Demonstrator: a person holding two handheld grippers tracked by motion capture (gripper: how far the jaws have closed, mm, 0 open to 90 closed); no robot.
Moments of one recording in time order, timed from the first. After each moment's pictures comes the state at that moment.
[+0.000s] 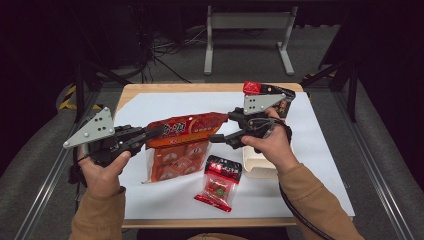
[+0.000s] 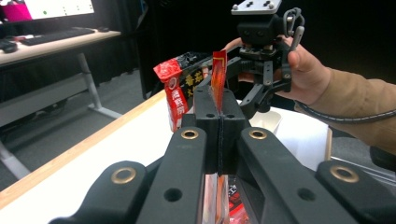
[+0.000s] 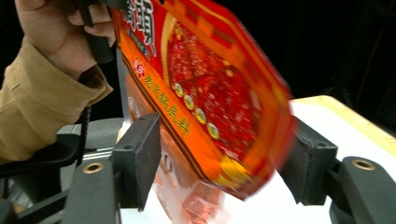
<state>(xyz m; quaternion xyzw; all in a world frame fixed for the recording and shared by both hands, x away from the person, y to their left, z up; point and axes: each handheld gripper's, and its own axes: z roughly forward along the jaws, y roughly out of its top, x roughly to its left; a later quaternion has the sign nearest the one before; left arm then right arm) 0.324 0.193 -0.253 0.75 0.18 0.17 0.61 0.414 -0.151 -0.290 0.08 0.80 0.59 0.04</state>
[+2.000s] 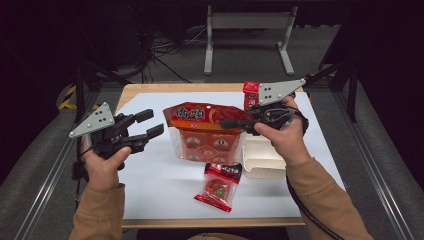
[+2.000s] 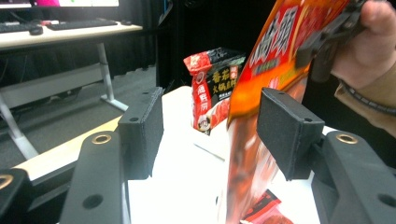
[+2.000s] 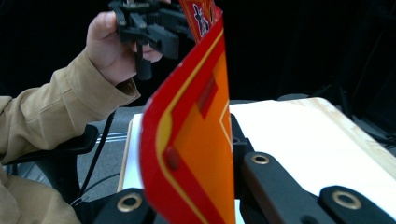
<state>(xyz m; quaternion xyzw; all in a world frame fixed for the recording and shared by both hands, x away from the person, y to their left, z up) 0.352 0.207 -0.275 0.73 0.24 0.17 0.62 0.397 -0.178 -0.235 0.07 0.82 0.57 0.05</state>
